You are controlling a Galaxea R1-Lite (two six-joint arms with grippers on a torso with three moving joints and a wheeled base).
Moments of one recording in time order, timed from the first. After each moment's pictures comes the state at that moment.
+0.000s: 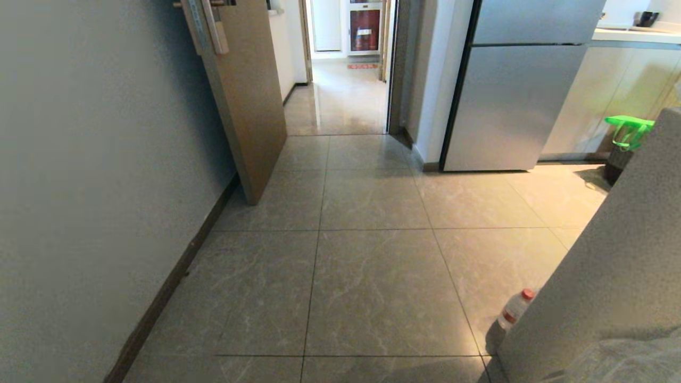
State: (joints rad) left arm 0.00 0.00 0.00 0.00 0.00 0.00; right arm 0.01 0.00 0.00 0.00 0.00 -0.03
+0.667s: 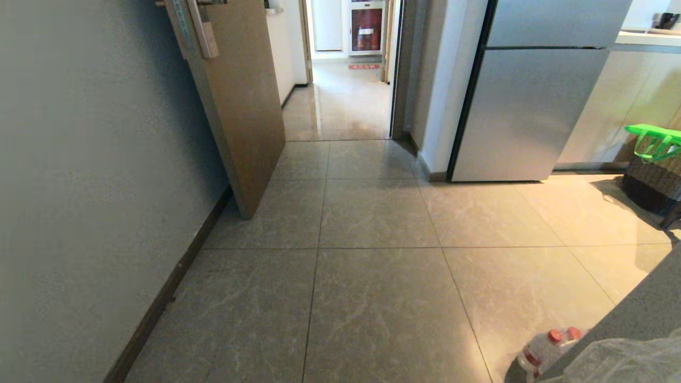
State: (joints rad) left arm 0.00 0.00 0.00 0.00 0.00 0.00; right arm 0.01 0.00 0.00 0.00 0.00 -0.03
